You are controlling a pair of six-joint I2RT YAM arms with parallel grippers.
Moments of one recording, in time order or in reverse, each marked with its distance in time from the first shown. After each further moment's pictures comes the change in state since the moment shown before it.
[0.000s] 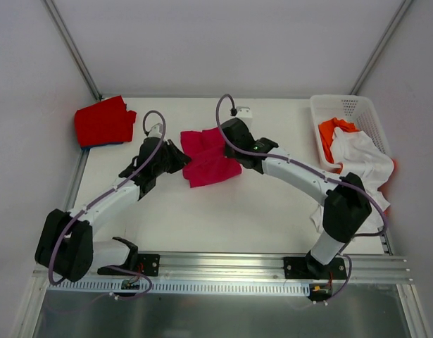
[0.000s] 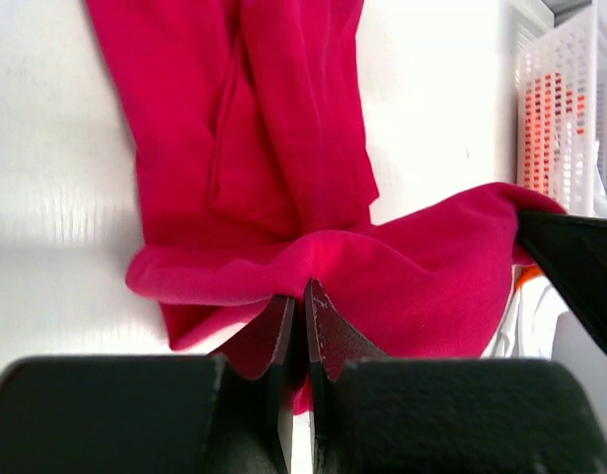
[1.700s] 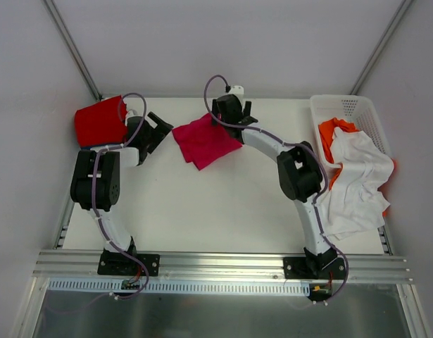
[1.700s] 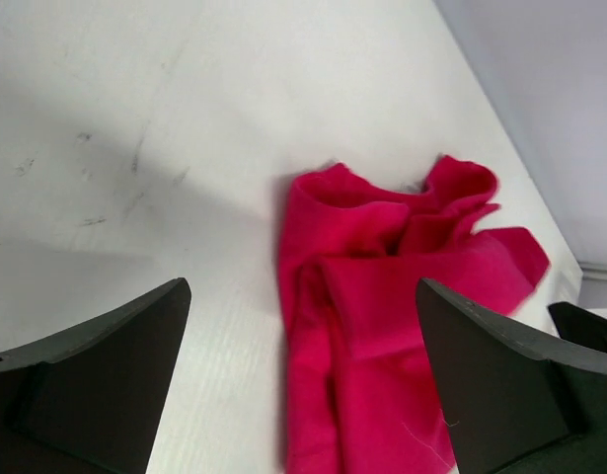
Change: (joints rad) left arm 0.367 0.665 0.291 0.347 0.040 -0.097; right arm -0.216 0.637 0.556 0.228 -0.019 -0.220
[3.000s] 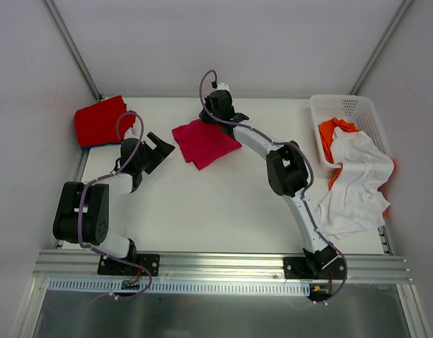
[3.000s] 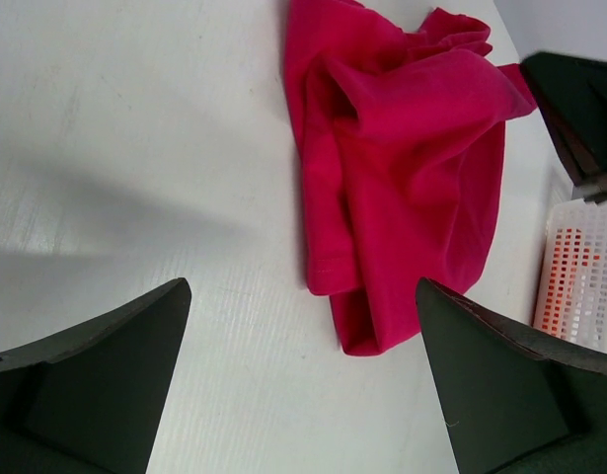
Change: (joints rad) left arm -0.016 -0.360 -0.375 0.024 0.090 0.034; right arm 0.013 0.126 0.168 0.097 -0.397 0.173
